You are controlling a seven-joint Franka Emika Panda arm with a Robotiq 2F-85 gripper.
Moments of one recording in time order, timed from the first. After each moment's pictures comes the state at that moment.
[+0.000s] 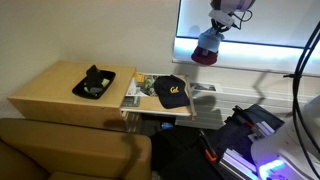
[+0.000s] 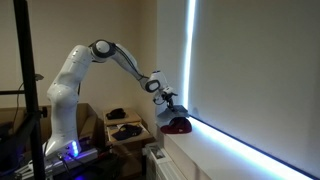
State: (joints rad) arm -0.24 0.45 -0.33 -1.95 0.25 2.85 0.57
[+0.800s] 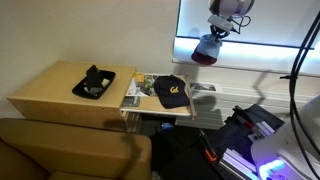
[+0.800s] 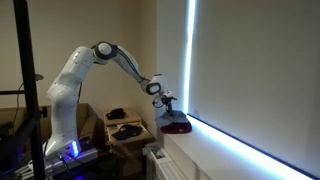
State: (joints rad) arm -0.25 0.49 -0.33 -1.94 0.25 2.77 0.57
